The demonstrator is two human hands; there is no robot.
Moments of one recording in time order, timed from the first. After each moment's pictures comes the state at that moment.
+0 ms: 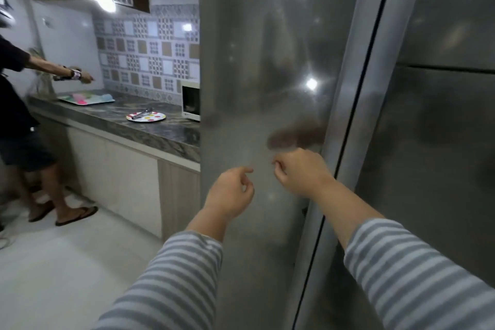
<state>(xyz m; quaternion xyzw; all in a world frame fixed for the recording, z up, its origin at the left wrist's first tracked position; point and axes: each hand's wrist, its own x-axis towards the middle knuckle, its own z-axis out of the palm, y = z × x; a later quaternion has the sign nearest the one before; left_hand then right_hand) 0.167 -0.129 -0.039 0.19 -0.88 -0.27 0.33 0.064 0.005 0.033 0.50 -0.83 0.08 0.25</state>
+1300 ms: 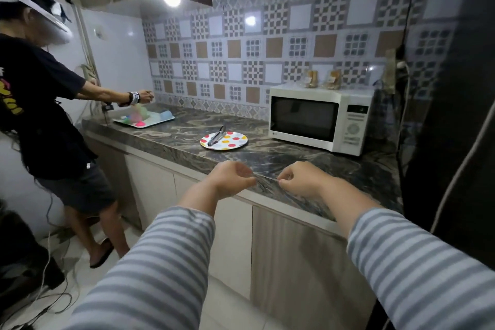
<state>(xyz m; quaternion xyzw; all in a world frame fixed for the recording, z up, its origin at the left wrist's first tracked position) 0.182 -0.790 -0.016 0.28 -0.90 -0.31 0.15 0.038 -0.654 -0.008 0.48 -0.86 0.18 -0.10</state>
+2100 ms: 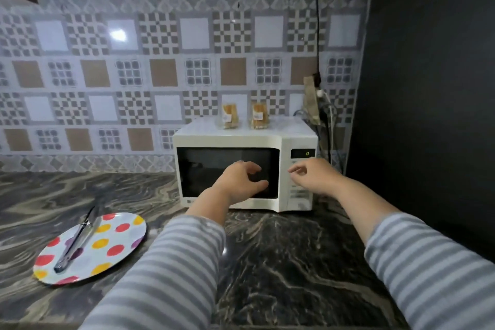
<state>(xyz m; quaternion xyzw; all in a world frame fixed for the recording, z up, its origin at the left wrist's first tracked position) -0.228 -0.949 0.026 -0.01 -0.95 -0.30 0.12 -0.287 -0.756 0.040 0.22 -0.94 0.27 0.04</state>
